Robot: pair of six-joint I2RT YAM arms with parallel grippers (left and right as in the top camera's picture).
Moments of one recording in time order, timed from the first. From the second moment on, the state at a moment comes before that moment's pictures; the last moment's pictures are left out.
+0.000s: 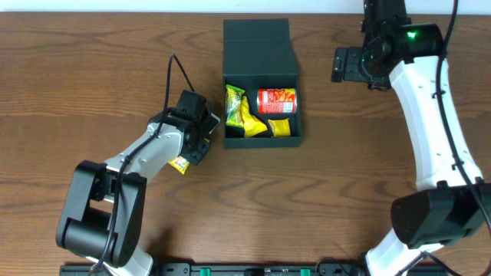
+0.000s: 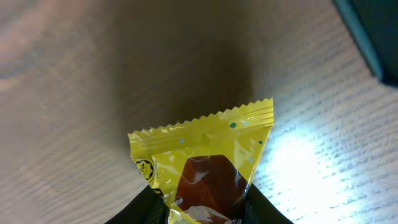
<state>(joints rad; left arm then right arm) -0.31 1.76 0.99 -0.58 -0.05 0.32 0.12 1.84 1.90 -1.25 0.15 0.26</state>
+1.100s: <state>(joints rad) -0.36 1.76 1.37 -0.58 -0.06 -0.35 0.12 1.84 1.90 -1.24 0.15 0.26</state>
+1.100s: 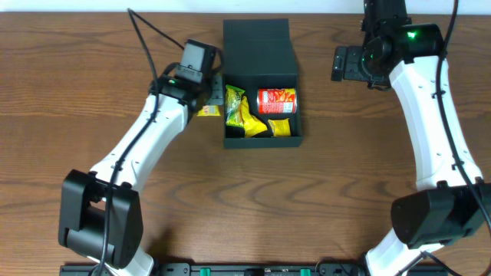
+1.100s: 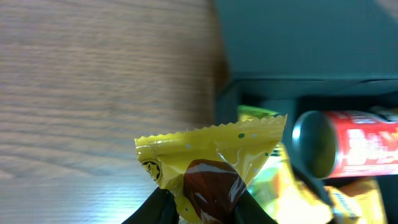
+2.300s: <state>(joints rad) -0.60 1.88 1.37 -0.38 -0.23 -0.51 0.12 1.84 1.90 -1.24 0.19 0.24</state>
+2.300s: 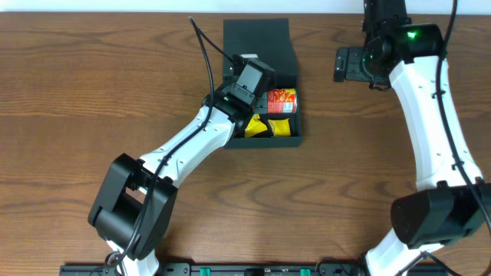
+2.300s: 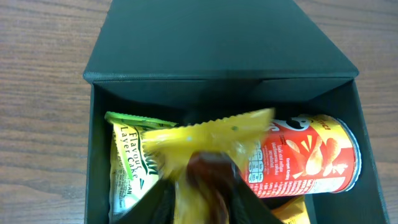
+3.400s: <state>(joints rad) -0.53 1.64 1.72 -0.86 -0.53 0.00 0.12 1.84 1.90 -1.22 0.08 0.20</state>
